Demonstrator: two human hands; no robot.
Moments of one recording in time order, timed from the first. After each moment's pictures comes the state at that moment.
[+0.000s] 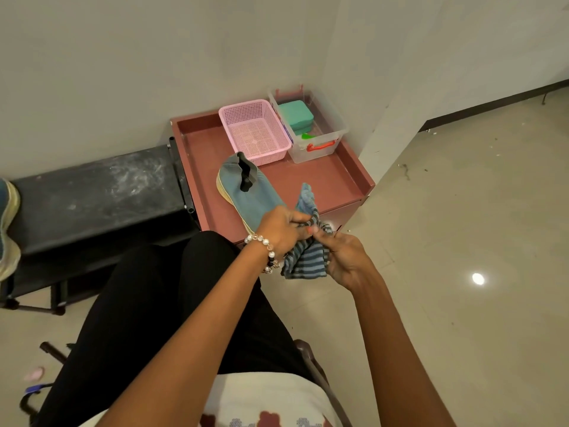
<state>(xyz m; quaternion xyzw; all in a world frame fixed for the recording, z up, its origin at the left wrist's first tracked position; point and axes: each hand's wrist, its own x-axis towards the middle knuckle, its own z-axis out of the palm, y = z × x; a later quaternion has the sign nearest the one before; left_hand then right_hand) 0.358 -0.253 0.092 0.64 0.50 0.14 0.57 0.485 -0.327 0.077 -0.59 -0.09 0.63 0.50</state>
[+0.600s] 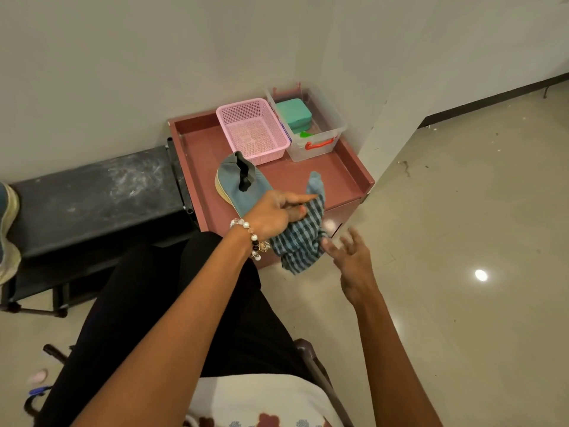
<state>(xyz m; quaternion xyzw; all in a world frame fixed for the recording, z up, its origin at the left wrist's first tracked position) 0.352 -0.232 0.113 0.64 0.41 0.17 0.62 0.497 -0.351 0.043 -0.66 -0.13 0.51 0.53</state>
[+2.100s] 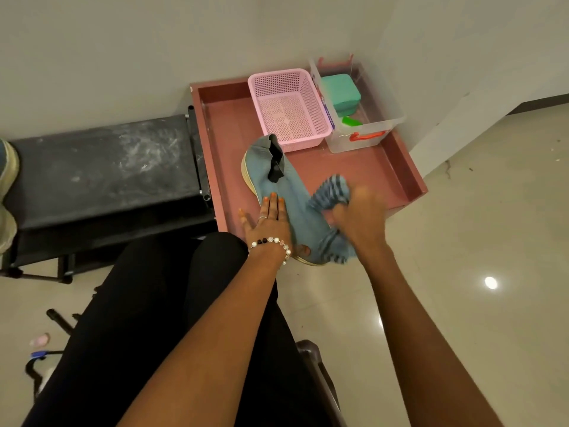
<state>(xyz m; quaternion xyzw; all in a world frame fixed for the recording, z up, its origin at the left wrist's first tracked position) 0.338 -0.193 -0.009 0.74 0.60 -0.20 0.24 0.476 -0.214 0.052 -0.79 -0.54 0.13 0.24</state>
